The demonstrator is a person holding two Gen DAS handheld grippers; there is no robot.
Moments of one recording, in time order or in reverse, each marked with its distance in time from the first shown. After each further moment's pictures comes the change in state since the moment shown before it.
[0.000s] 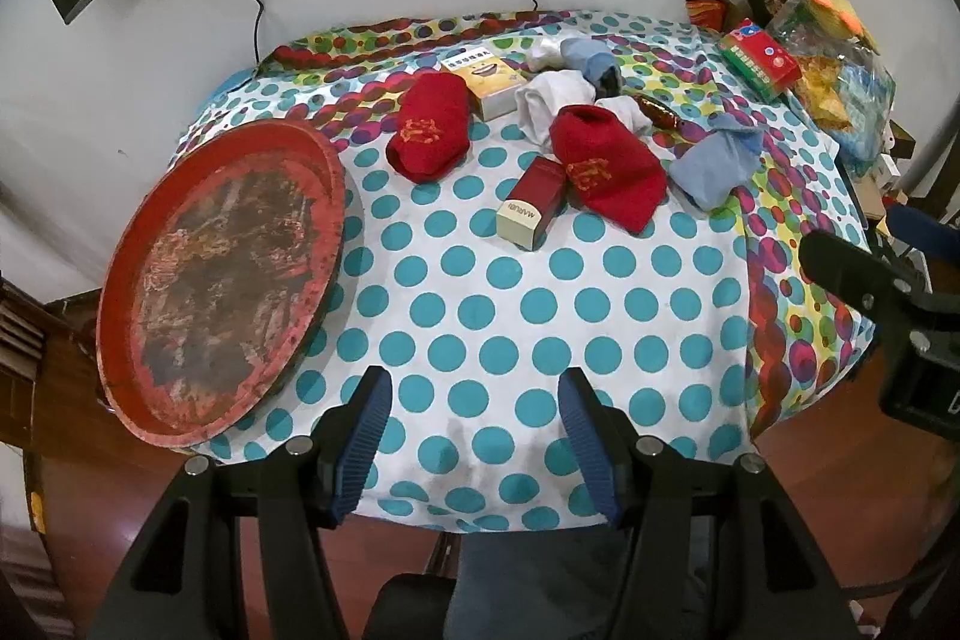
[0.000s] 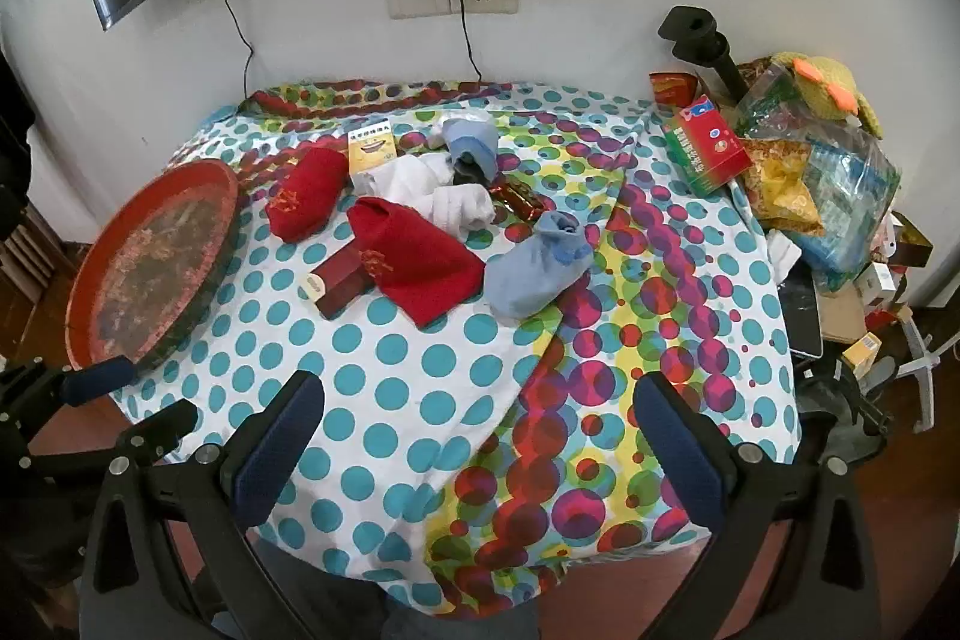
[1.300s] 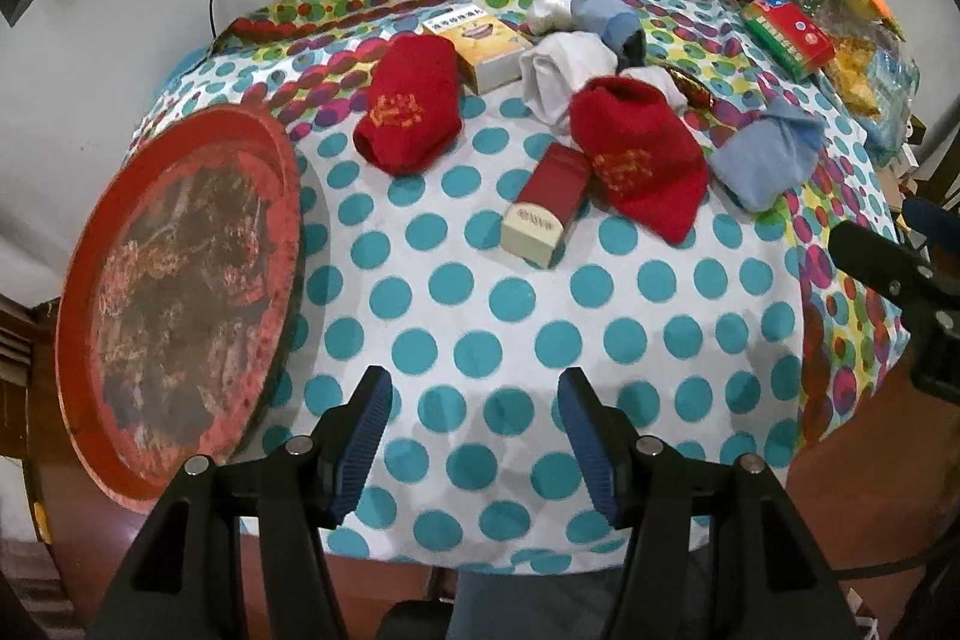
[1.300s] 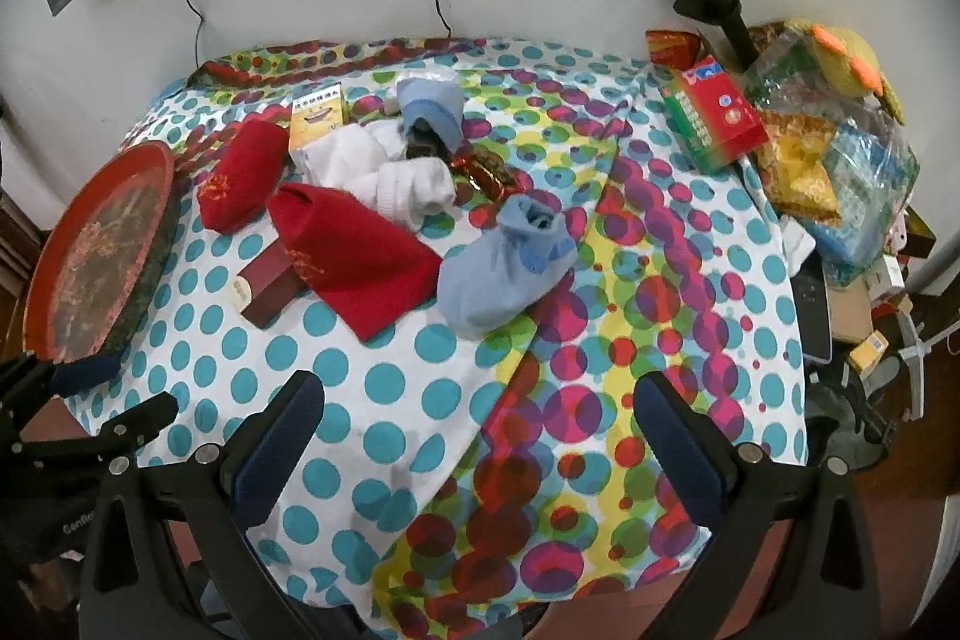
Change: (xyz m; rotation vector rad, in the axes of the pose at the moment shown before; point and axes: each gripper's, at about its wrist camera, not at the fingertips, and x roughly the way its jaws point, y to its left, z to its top) left arm 0.062 0.005 0.032 0.030 0.080 -0.024; right arm 0.059 -0.019 0.023 0.007 0.097 -0.038
